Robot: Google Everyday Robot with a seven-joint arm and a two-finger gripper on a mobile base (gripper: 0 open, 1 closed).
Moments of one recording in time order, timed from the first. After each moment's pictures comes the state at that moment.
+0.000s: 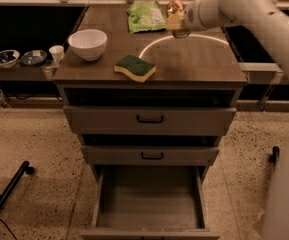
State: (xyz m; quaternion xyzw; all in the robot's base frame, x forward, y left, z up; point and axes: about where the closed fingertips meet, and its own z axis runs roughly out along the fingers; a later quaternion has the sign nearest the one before) arm 0.816 -0.125 0.923 -0.18 0.85 0.17 0.47
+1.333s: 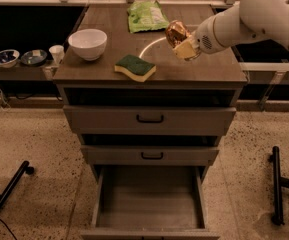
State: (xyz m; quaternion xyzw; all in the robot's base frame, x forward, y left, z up) arm 0.710 -0.136 0.898 -0.38 0.82 0.10 0.43
